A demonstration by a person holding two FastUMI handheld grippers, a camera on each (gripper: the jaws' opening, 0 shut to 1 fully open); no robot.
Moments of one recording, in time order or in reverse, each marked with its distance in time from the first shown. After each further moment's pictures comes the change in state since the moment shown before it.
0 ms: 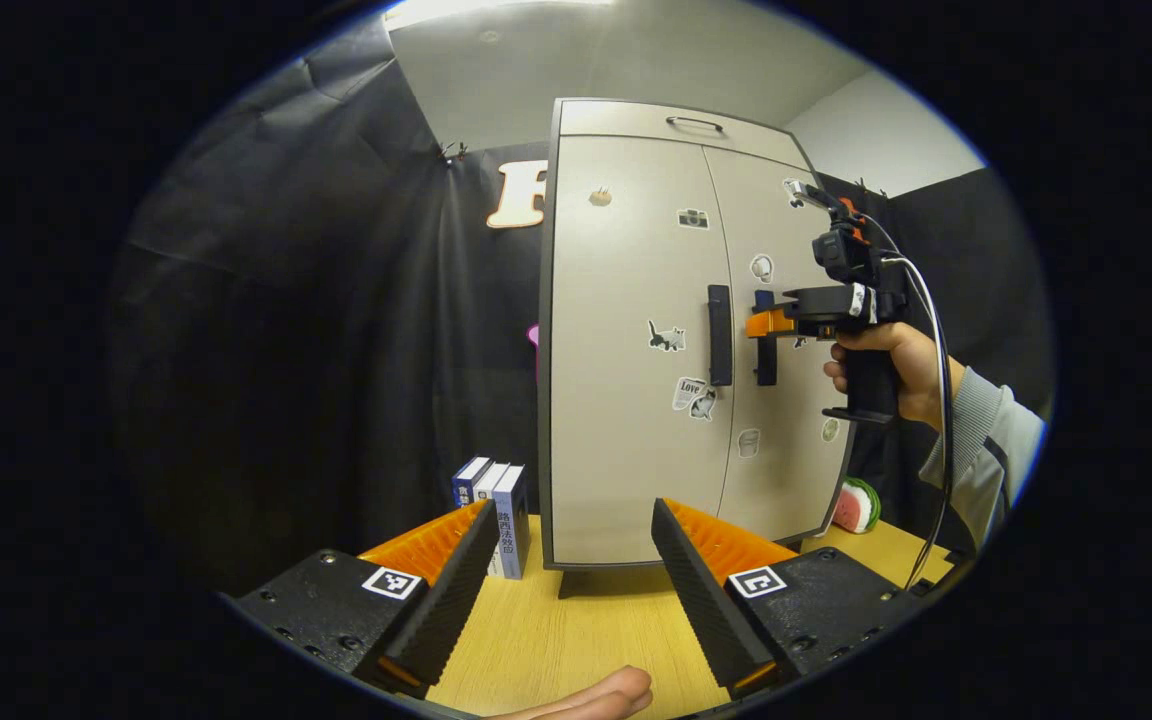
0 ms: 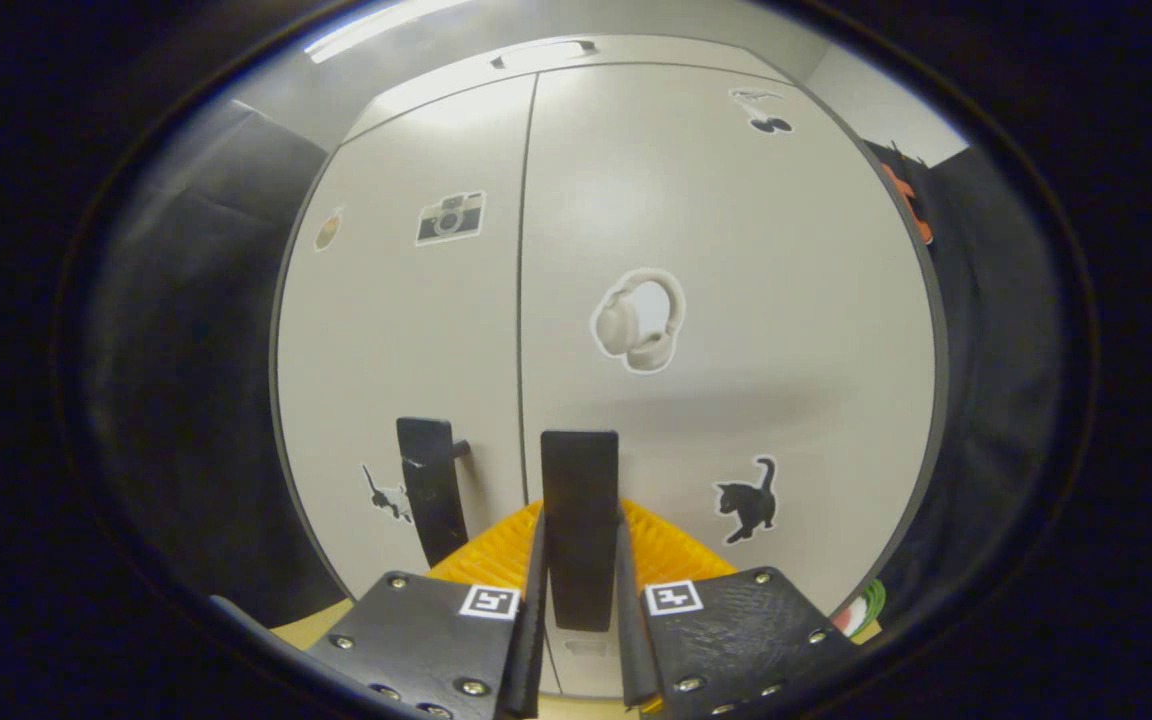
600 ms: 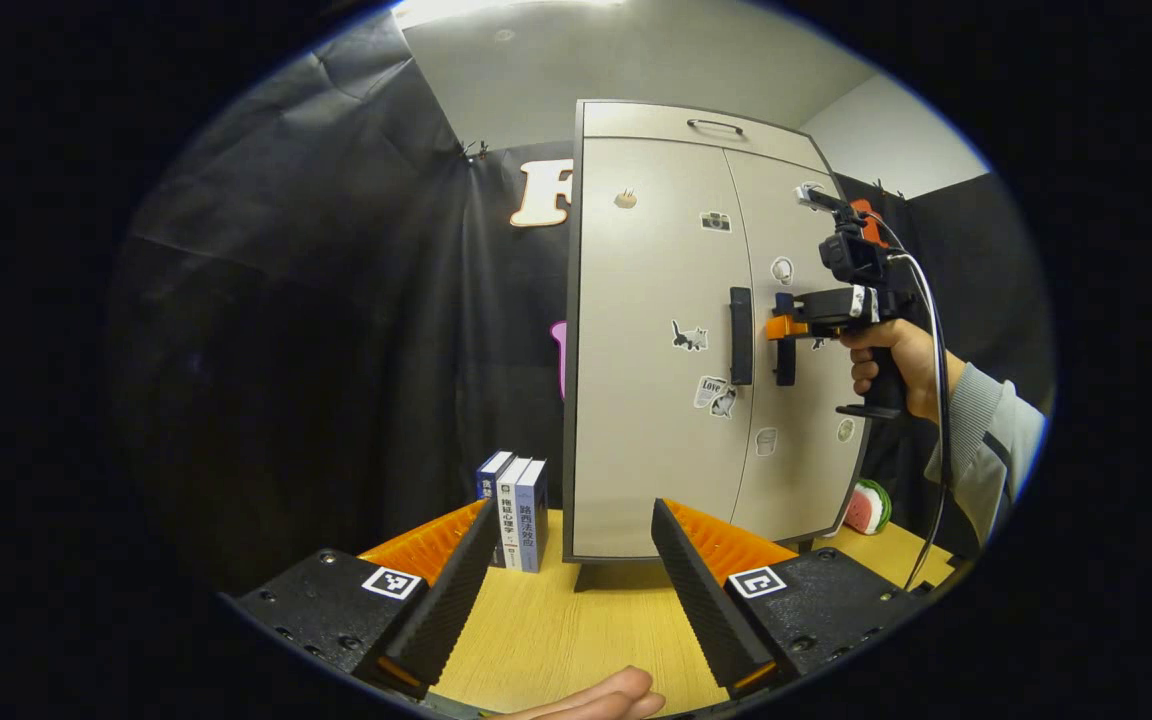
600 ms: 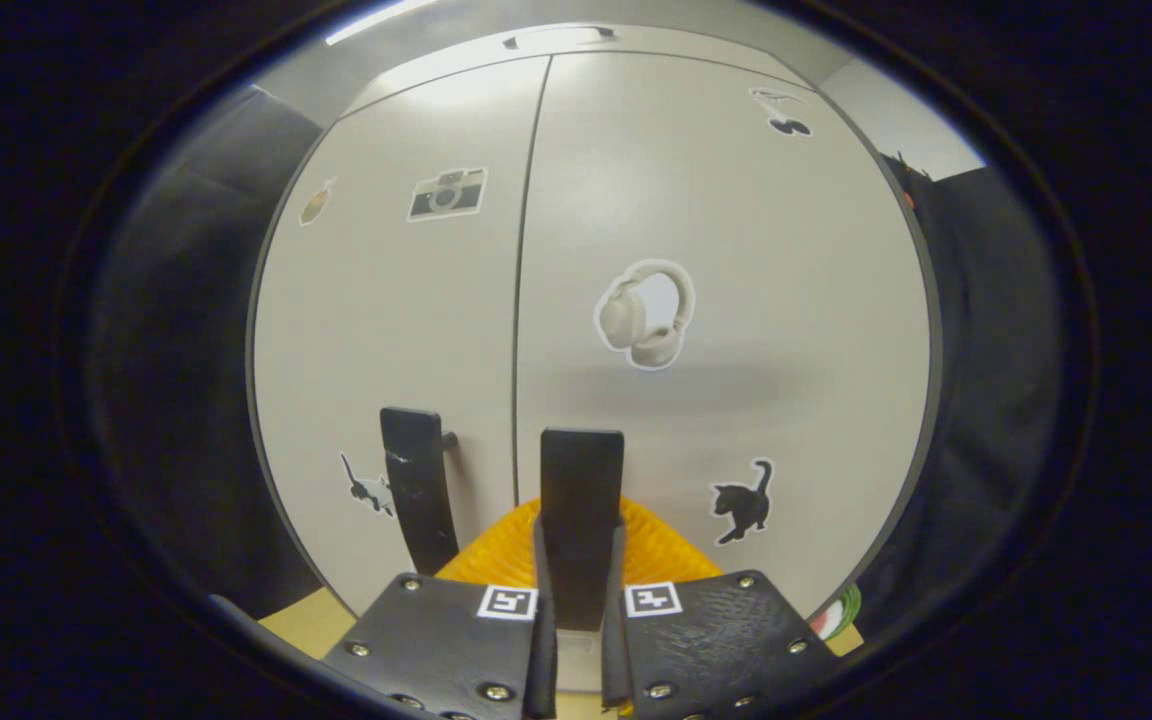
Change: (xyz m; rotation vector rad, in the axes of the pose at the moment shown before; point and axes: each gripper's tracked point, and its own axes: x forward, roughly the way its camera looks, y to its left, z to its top) left arm -0.017 0.013 0.002 0.008 0.009 0.062; right arm 0.000 -0.003 -0.004 -0.008 0.056 -0.071
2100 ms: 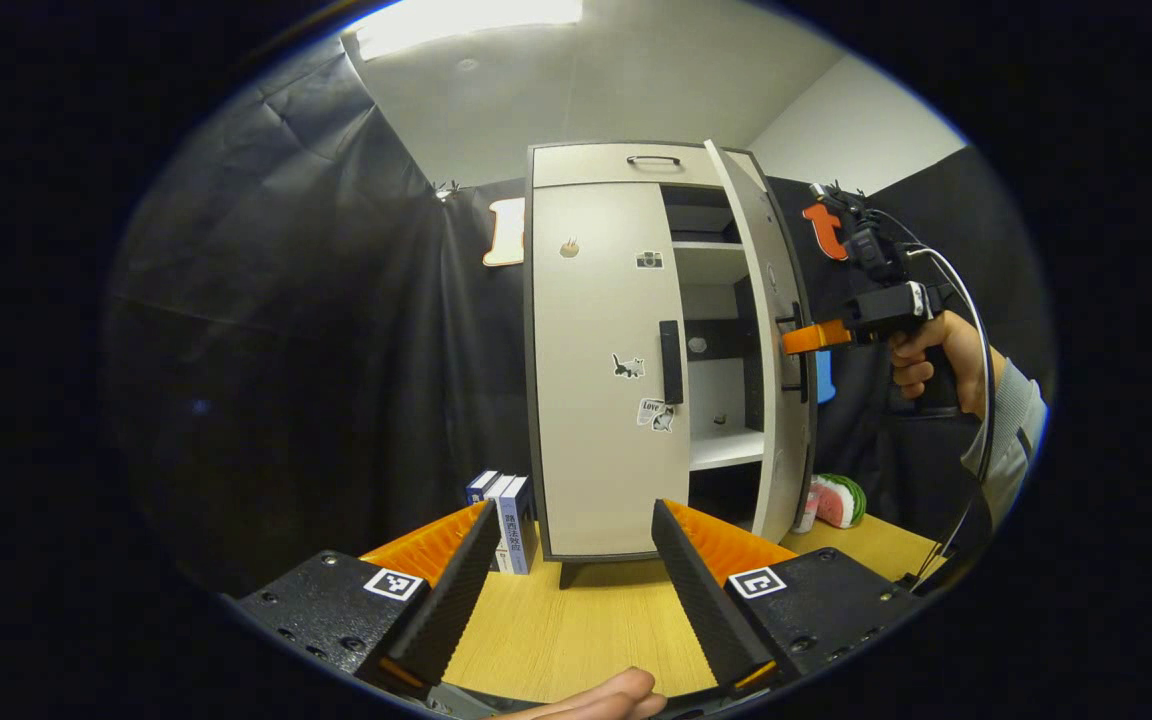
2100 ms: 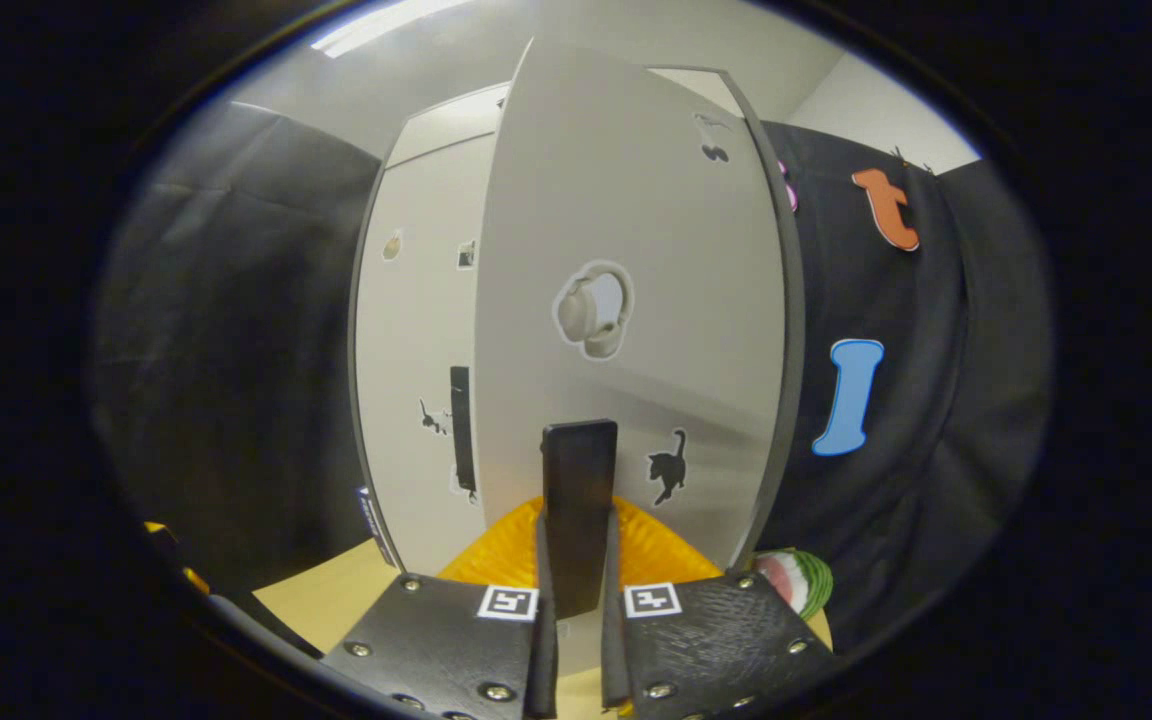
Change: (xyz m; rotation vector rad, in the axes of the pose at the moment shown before) left arm -0.089 -0.060 0.031 0.063 -0.059 -0.037; right arm -0.148 -0.078 -0.008 -0.013 0.033 0.154
